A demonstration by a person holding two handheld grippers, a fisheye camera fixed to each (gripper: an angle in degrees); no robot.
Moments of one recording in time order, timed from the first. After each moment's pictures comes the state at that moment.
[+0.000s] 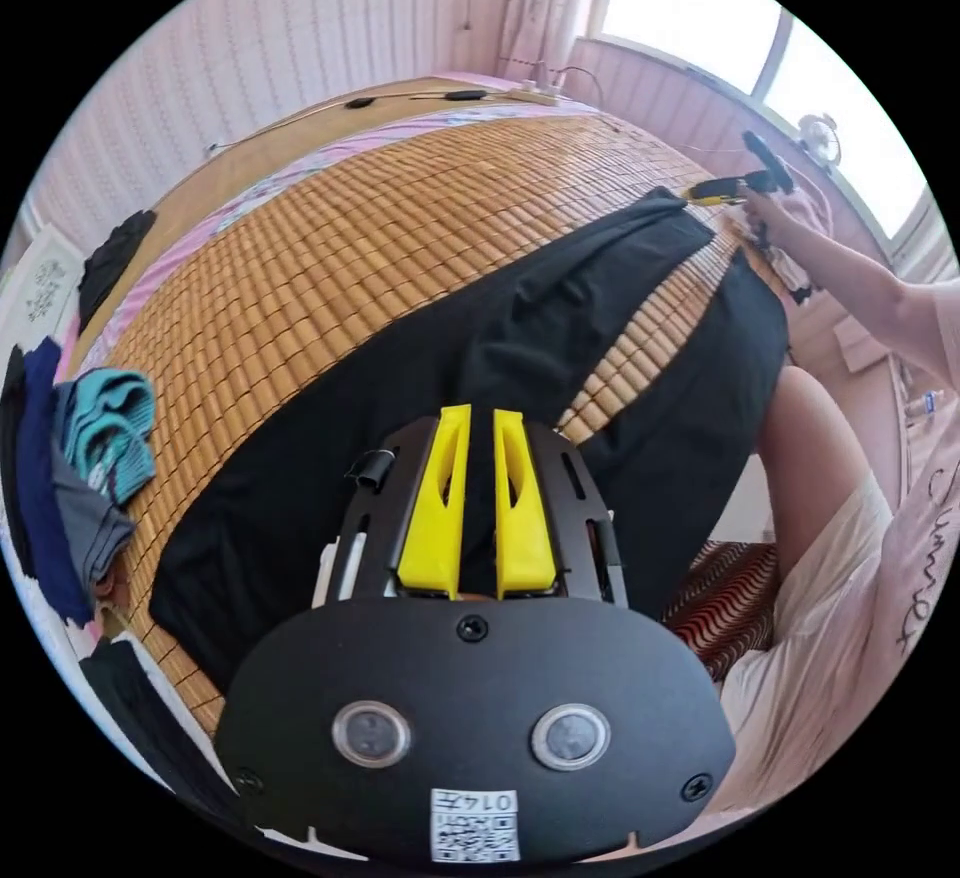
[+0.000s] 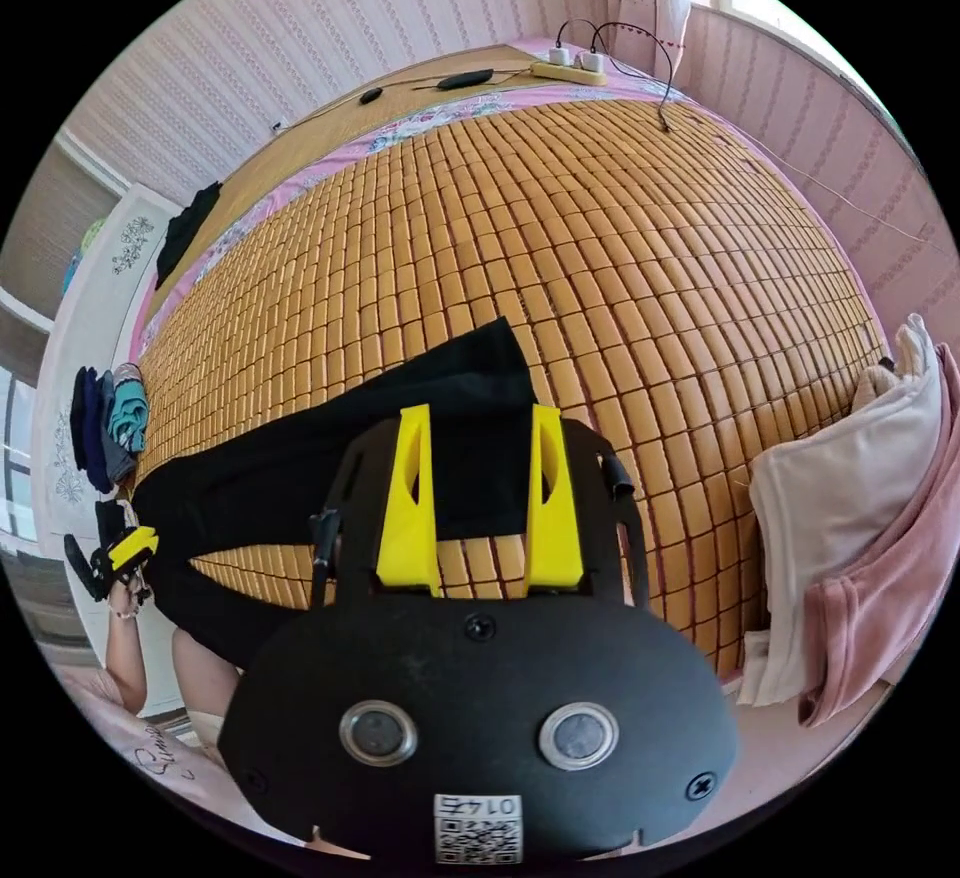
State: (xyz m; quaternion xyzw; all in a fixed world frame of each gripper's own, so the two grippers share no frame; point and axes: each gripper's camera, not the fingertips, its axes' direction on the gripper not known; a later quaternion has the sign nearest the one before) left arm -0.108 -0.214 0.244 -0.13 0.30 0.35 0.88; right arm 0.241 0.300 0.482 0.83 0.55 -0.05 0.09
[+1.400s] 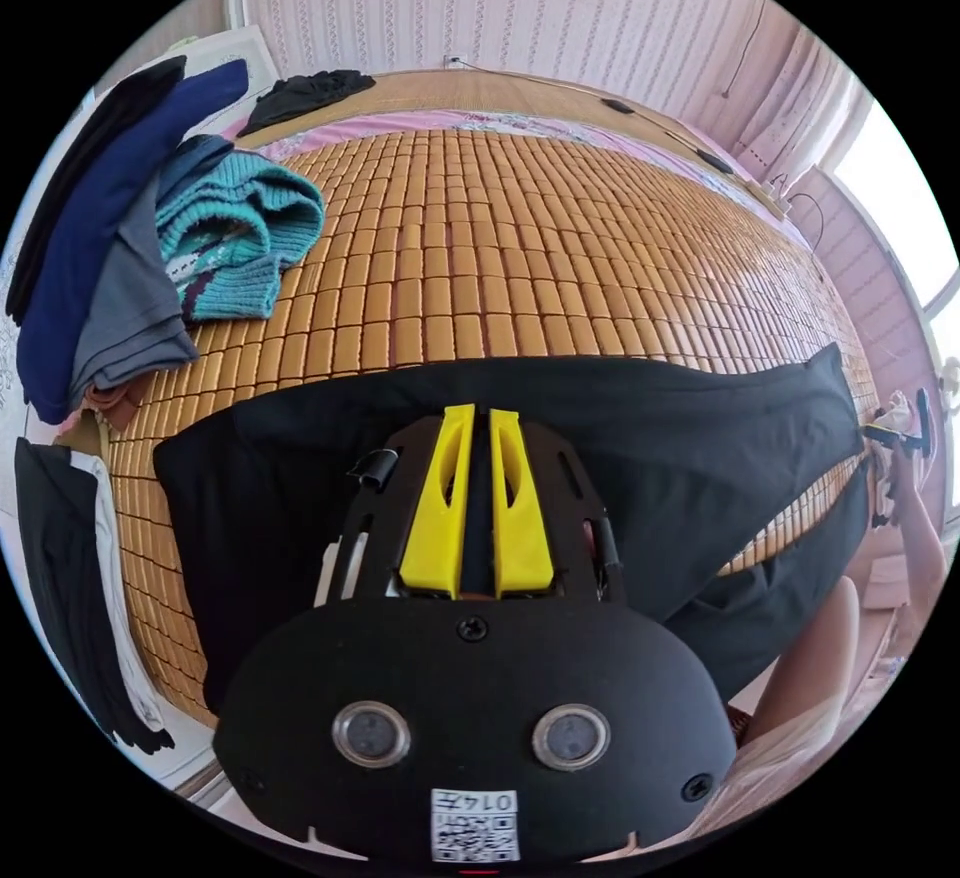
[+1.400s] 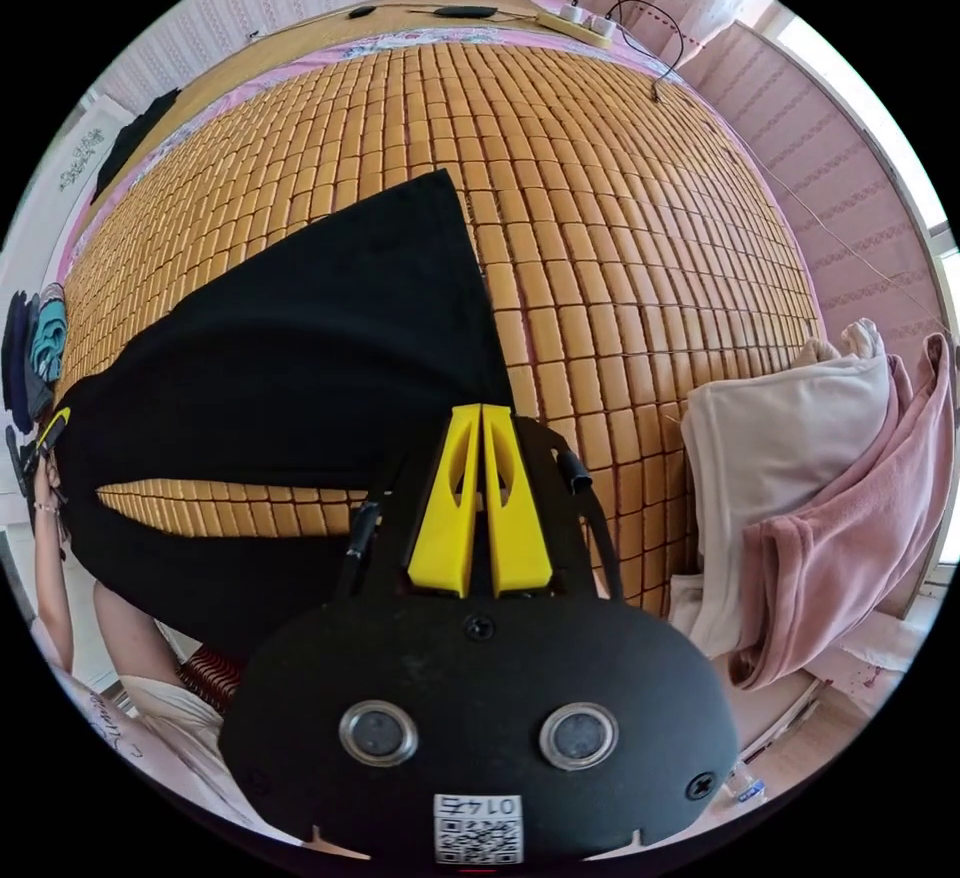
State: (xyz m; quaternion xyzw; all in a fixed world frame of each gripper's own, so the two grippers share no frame) left arm -0.282 -0.194 0.296 -0.16 0.19 0.08 0.97; right arm 0.162 0.215 0.657 0.78 0.62 0.08 0.06
